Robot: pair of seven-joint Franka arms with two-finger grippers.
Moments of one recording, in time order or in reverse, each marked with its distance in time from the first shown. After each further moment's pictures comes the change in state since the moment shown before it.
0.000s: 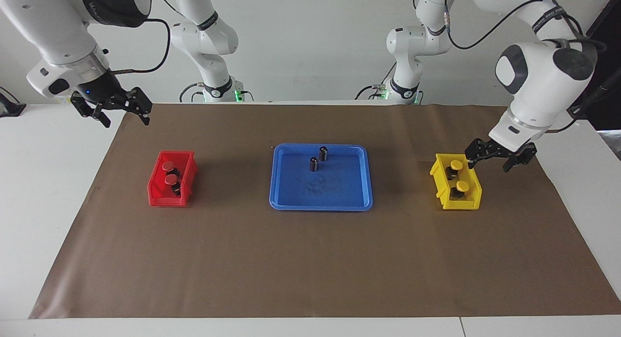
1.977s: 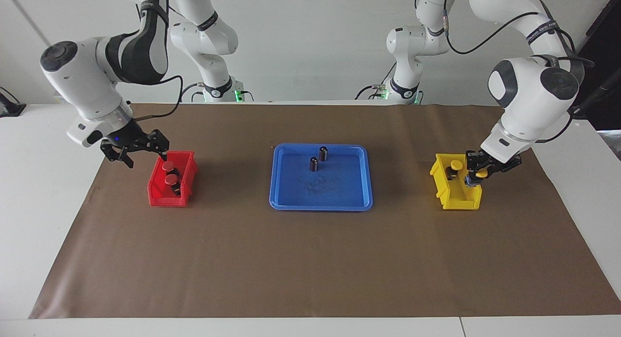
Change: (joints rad) left arm -0.001 0.012 0.014 -0.293 0.043 0.282 0.038; right arm -0.017 0.009 -0.006 -0.204 0.078 0.236 -0.157
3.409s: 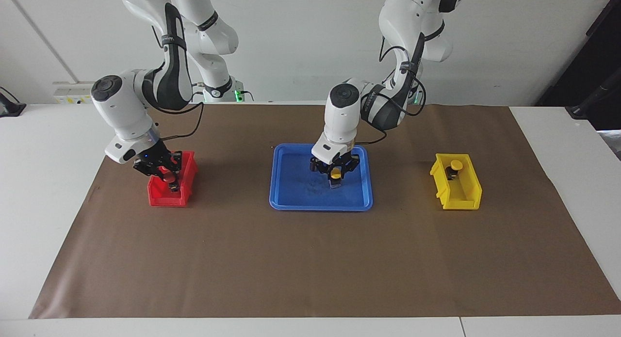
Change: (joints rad) left arm -0.633 0.193 -0.033 -0.003 -0.008 0.224 -0.873; right arm 0.026 0.011 0.001 -0.438 0.004 0.518 -0.015
